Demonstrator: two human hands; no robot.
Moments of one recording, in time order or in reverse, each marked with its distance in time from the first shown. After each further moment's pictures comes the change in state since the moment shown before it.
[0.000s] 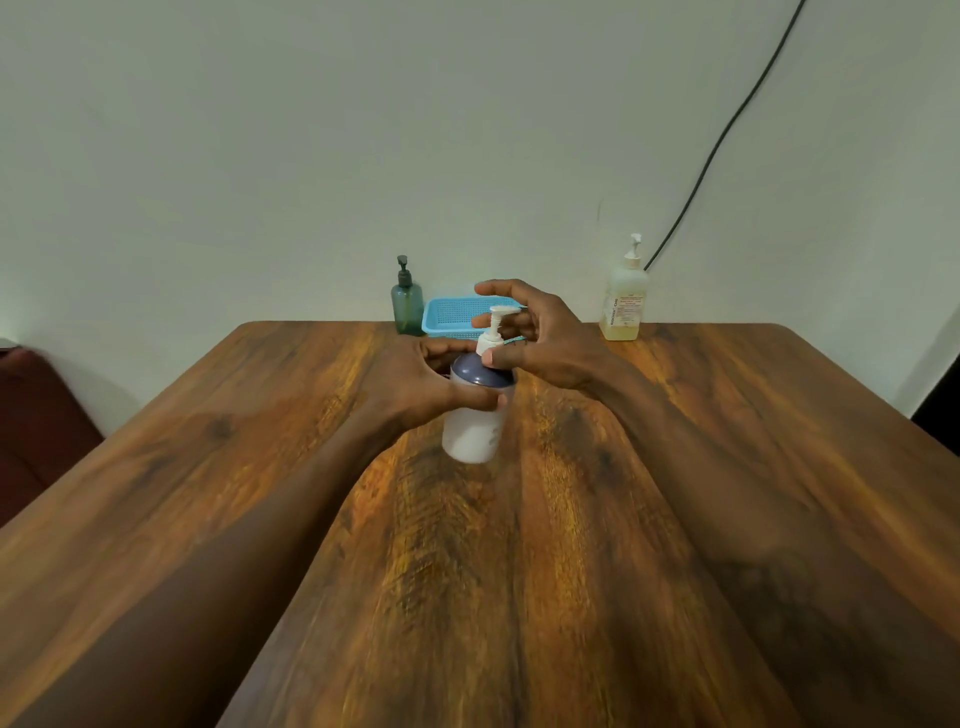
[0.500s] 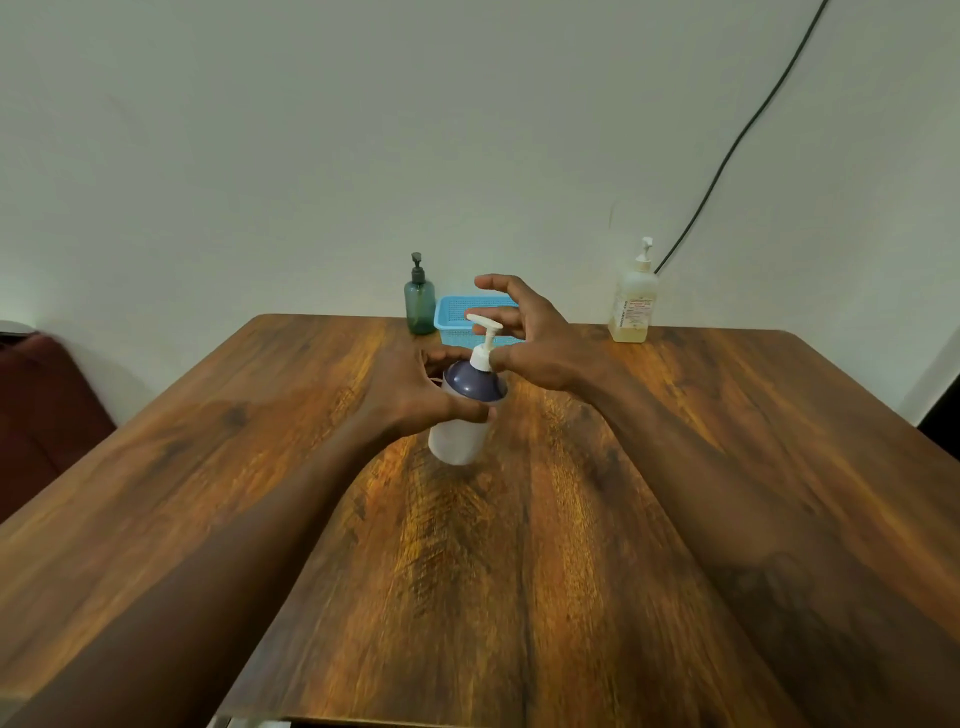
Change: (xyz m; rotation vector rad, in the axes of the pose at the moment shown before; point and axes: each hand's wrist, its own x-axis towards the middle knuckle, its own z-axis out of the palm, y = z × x) left_hand -0.021 -0.002 -0.021 0.218 -0.034 0.064; right_hand 0.005 -0.009 0.029 -0.015 -0.036 0.043
